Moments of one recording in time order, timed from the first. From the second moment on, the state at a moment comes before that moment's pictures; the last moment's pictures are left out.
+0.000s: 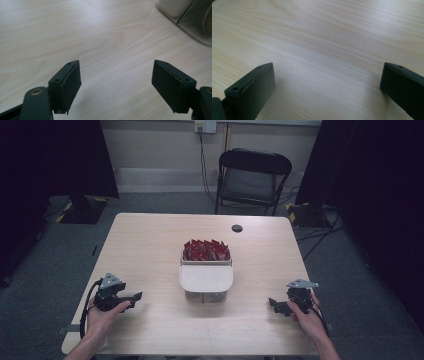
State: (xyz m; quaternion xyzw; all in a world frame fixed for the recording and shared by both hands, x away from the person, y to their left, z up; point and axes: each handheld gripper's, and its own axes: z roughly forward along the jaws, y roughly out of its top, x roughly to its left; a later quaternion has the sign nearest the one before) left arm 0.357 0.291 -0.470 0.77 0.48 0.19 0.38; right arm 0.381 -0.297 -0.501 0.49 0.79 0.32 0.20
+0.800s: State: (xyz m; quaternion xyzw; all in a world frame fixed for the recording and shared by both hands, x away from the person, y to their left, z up) left arm 0.383 0.263 -0.438 0.76 0.45 0.17 0.43; right arm 0.381 -0.297 -0.501 0.49 0.79 0.32 0.20
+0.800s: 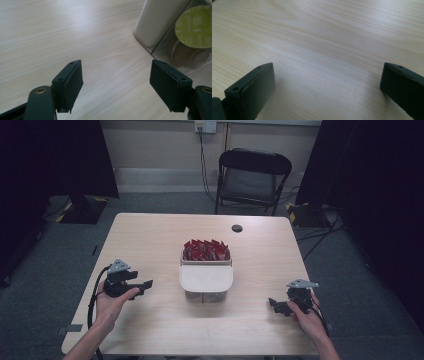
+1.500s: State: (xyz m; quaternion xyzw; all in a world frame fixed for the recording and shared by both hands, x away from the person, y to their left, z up) left arm 0.393 0.228 -0.418 0.78 0.39 0.17 0.46; right arm 0.381 -0.297 -0.501 0.49 0.79 0.32 0.20
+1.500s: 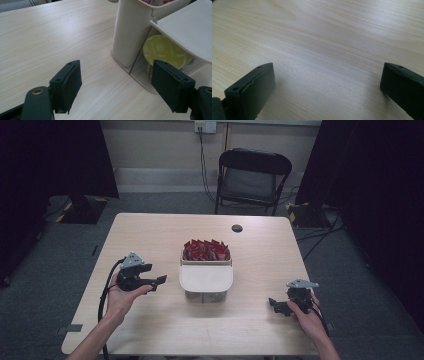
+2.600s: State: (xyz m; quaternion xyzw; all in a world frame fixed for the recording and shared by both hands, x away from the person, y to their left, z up) left arm 0.421 0.194 -0.382 0.78 0.35 0.16 0.49; right arm 0.381 -0.297 -0.501 0.49 0.79 0.32 0.20
